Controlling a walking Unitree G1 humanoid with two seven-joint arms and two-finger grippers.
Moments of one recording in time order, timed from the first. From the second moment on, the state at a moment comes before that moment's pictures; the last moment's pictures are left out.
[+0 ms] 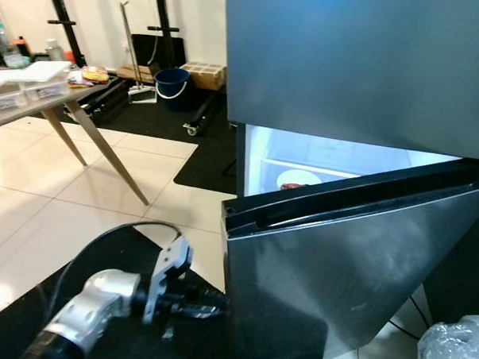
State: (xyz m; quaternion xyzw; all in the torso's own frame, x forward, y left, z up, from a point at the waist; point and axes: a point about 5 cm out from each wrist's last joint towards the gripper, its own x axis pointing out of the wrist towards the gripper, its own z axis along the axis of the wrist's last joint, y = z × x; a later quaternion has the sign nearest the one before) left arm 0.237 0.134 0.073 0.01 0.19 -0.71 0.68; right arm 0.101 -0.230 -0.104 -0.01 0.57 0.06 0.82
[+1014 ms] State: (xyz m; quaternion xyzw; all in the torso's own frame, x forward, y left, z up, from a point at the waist) left arm 0.259 0.079 0.104 0.00 0.05 -0.68 0.74; right arm 0.106 -0.229 -0.103 -0.01 0.56 0.06 0.82
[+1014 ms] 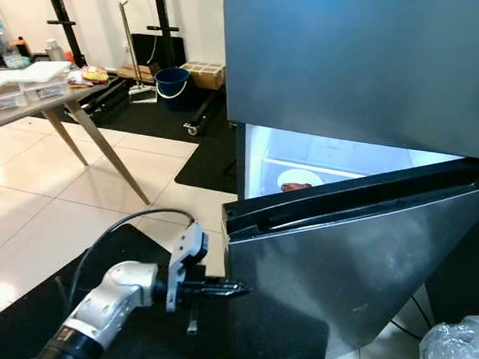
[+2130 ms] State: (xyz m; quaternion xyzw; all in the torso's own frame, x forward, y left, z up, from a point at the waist) left arm 0.347 0.239 0.143 0.12 -0.01 -0.19 0.97; right arm 0.102 -0.228 -0.104 -0.01 0.56 0.06 0.82
